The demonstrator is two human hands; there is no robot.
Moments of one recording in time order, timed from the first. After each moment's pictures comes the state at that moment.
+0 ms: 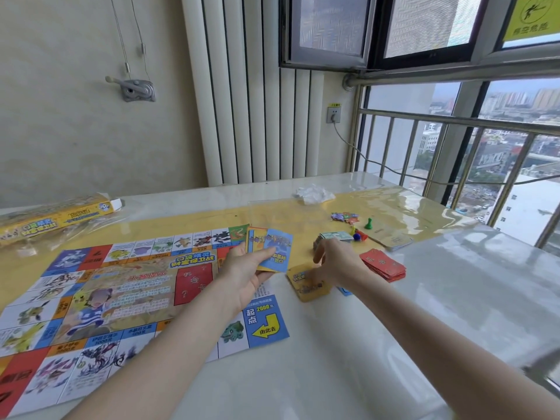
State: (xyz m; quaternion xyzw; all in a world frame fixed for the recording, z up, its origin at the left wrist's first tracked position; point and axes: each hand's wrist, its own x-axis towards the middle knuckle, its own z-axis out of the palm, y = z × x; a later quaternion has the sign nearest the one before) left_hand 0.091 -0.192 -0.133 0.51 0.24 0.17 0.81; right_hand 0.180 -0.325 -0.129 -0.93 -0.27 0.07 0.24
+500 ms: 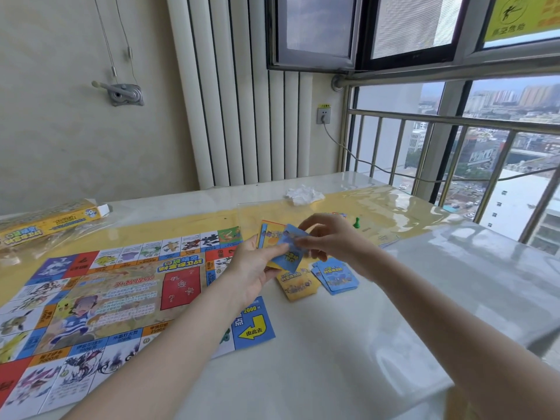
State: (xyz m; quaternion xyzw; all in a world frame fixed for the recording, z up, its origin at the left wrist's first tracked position) left_hand 0.104 -0.217 -0.124 0.57 0.20 0.13 0.79; right_hand 0.183 -0.345 -0.096 -0.80 -0.32 0.13 0.50
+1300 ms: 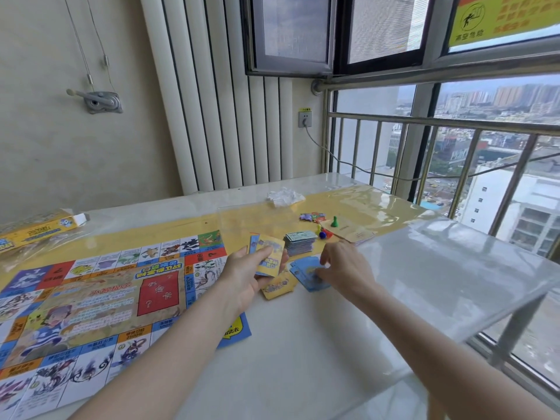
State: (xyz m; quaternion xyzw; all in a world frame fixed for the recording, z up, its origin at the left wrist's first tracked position) left_hand 0.111 -0.238 -0.132 0.53 0.20 0.11 0.82; right_hand 0.189 -0.387 -0.142 -0.96 -0.21 -0.04 0.20
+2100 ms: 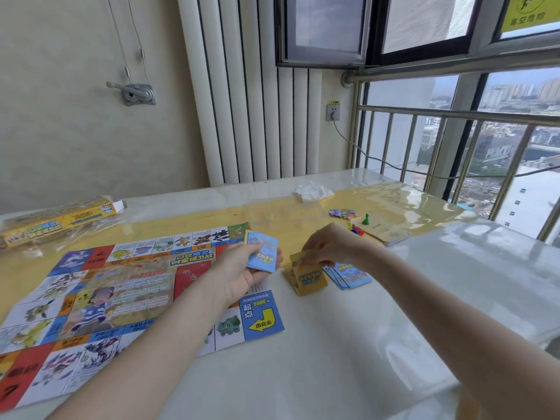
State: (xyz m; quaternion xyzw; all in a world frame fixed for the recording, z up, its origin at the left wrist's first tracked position) left_hand 0.081 -0.195 -0.120 0.52 0.26 0.11 0.81; right_hand 0.194 -0.335 -0.108 -0.88 -0.33 0.16 0.30
